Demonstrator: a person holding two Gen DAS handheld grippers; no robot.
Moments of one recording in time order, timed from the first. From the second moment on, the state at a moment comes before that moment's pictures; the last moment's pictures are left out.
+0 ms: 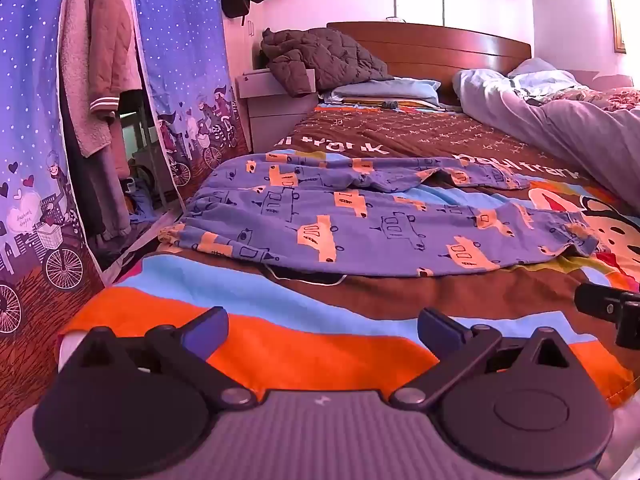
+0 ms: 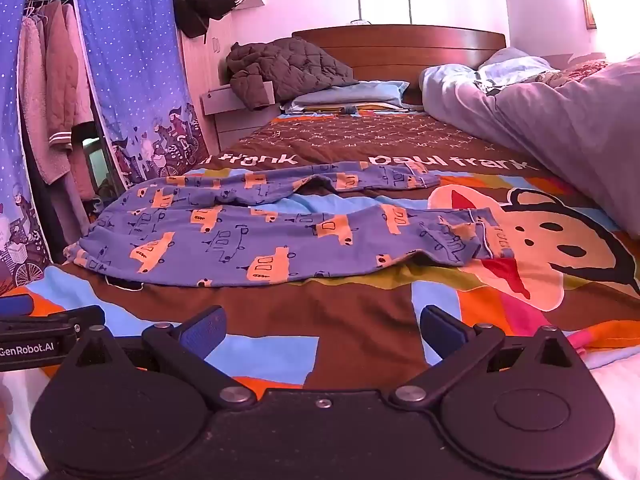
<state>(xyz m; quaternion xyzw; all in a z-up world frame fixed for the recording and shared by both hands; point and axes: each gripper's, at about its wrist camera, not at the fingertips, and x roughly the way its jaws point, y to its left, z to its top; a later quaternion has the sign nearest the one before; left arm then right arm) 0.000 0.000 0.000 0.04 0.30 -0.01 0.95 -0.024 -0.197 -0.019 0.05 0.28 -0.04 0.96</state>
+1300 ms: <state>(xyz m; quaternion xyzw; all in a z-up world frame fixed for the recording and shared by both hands) 0.001 0.000 0.000 0.03 0.30 -0.01 0.95 -0.027 -0.204 -0.021 0.06 0.27 -0.05 0.96</state>
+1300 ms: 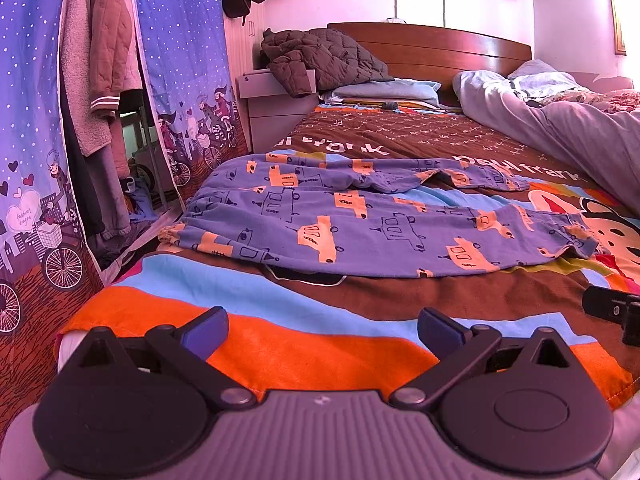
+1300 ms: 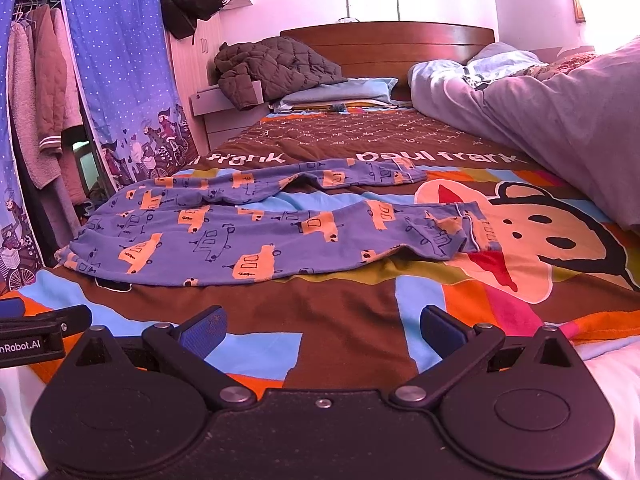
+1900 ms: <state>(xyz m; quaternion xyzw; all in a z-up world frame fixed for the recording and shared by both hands) -0.001 0.003 0.000 0.03 0.30 -0.01 0.95 -0.027 -0.215 -0.024 0.06 0.27 -0.05 0.96</state>
